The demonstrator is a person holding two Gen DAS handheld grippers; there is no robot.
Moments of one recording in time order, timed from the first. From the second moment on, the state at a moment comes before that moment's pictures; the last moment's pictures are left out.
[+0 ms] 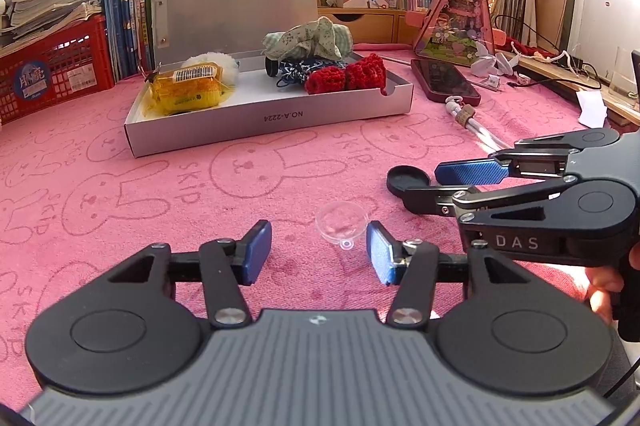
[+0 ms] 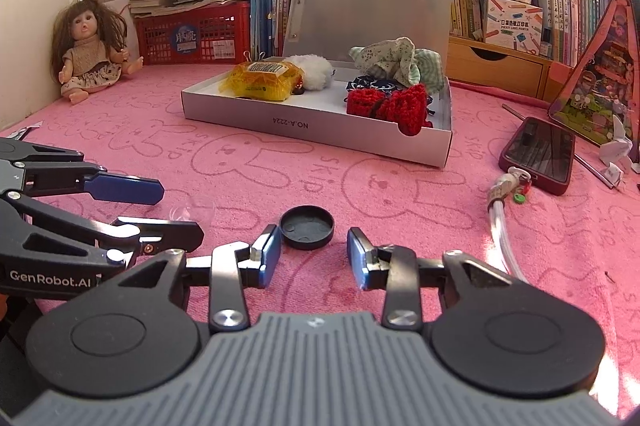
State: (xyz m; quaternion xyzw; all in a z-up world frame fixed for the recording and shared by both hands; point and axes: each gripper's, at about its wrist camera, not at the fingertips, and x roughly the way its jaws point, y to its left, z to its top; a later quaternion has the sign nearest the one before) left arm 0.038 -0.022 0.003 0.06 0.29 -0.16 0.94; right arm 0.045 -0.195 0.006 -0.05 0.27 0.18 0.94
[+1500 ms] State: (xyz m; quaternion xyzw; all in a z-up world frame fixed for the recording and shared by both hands) left arm 0.052 -0.020 0.005 0.01 0.28 -0.14 0.95; right arm 0.048 -0.175 0.011 -0.06 0.26 0.18 0.95
